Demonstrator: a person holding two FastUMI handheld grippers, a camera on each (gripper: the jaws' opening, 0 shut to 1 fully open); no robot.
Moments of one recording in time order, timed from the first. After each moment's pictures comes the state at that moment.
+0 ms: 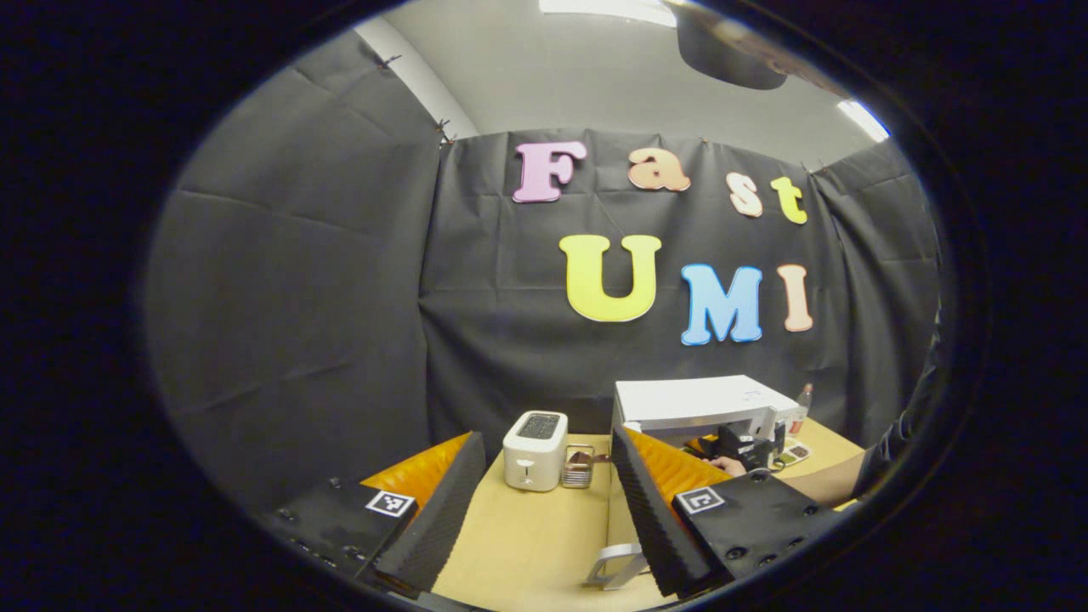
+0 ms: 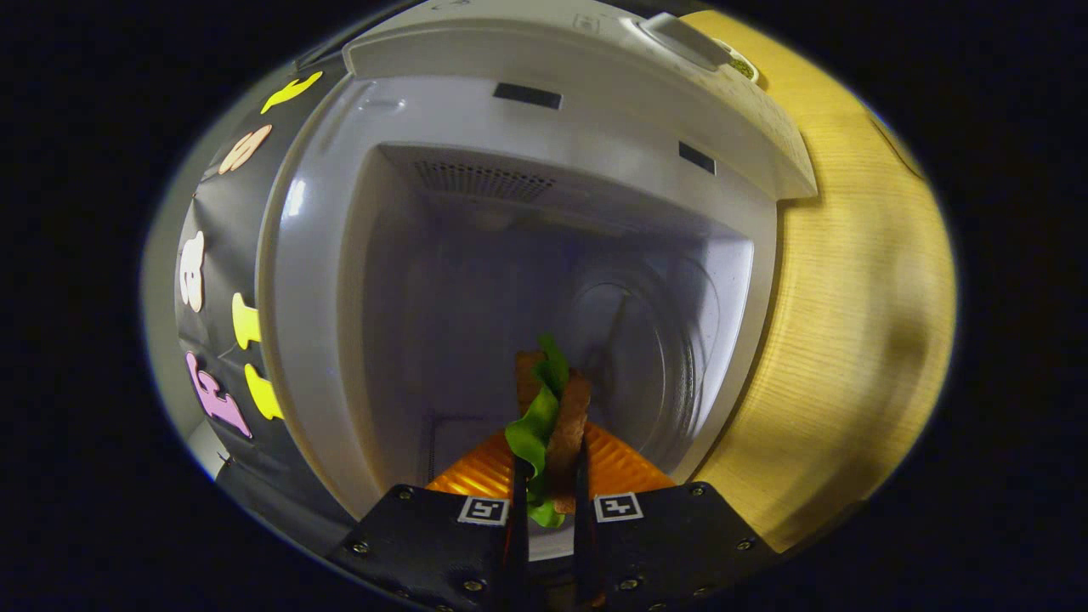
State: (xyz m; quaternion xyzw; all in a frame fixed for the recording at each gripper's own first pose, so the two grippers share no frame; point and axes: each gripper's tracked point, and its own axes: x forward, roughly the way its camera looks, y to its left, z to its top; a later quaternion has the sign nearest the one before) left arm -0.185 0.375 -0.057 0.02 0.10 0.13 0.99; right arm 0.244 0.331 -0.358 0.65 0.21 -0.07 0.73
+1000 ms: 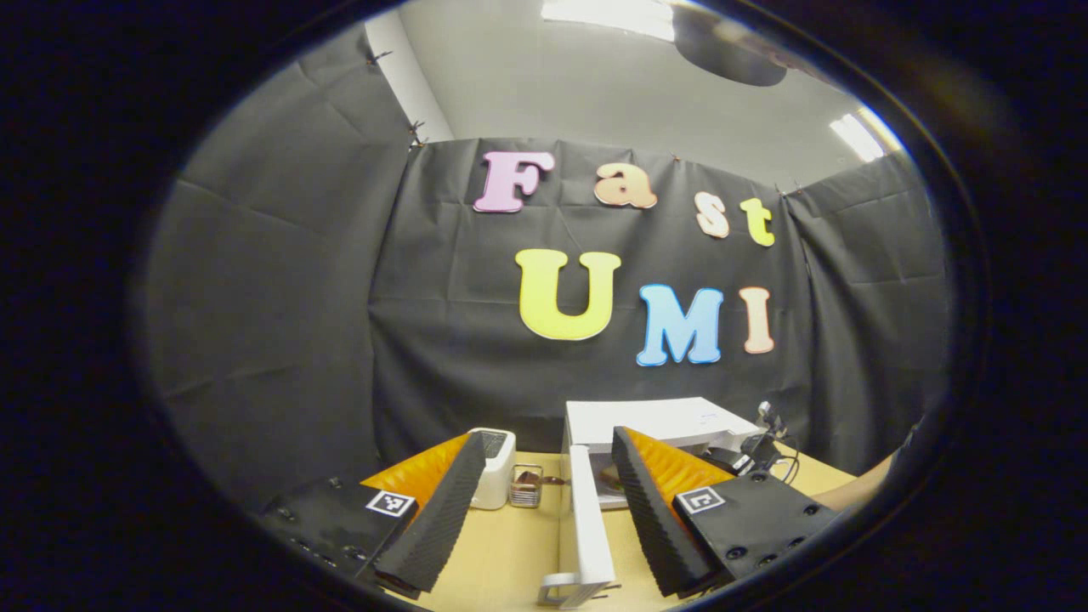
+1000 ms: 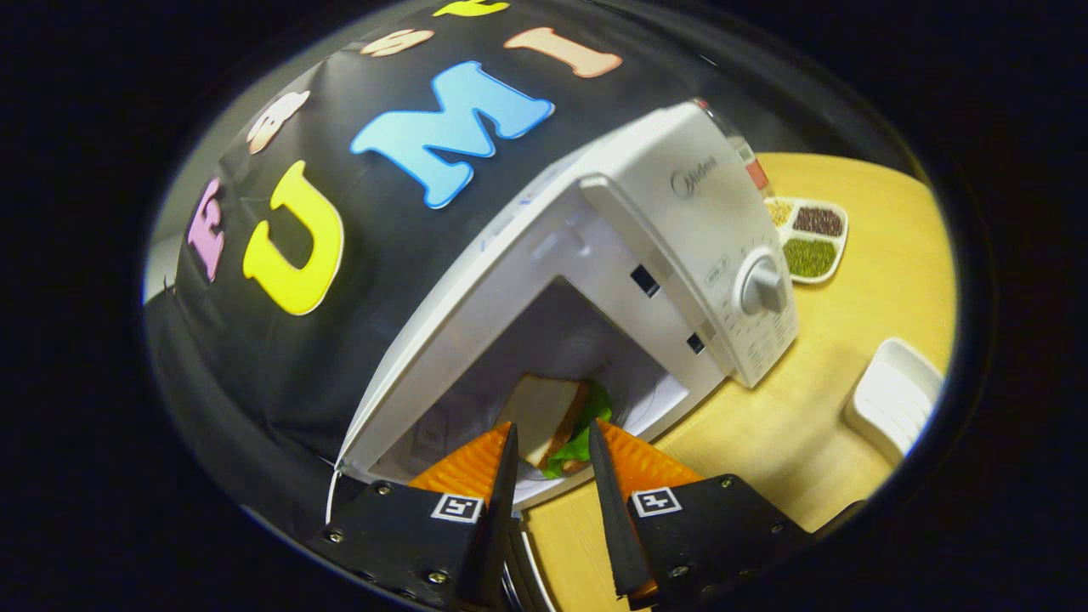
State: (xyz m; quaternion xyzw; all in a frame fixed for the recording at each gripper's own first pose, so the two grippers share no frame) left arm -0.138 0.309 -0.047 -0.01 0.06 0.05 1.00; right arm 0.155 0.252 -0.297 0.36 0.26 -0.01 0.90
